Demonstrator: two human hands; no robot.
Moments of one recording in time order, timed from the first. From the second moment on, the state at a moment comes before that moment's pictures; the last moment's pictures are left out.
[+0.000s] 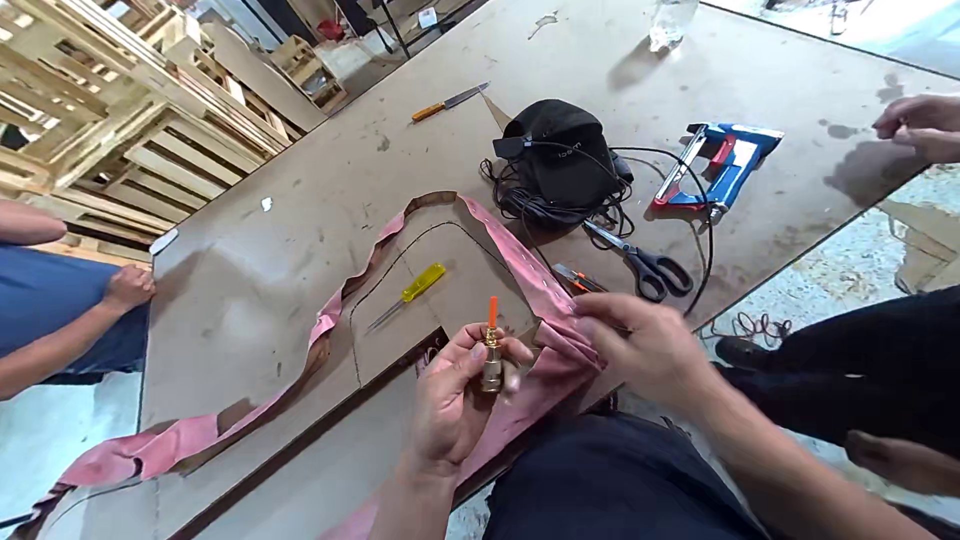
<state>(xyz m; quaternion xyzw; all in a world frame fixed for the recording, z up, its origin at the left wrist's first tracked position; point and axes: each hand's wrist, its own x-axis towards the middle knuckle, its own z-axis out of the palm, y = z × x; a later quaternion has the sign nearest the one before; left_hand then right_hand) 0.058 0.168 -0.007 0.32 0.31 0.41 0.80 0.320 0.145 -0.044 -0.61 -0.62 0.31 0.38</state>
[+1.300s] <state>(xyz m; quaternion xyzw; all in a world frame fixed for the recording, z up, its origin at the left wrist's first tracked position) 0.043 0.137 -0.040 0.51 0.20 0.29 0.79 0.270 0.034 -0.073 -0.27 -0.43 0.71 0.48</state>
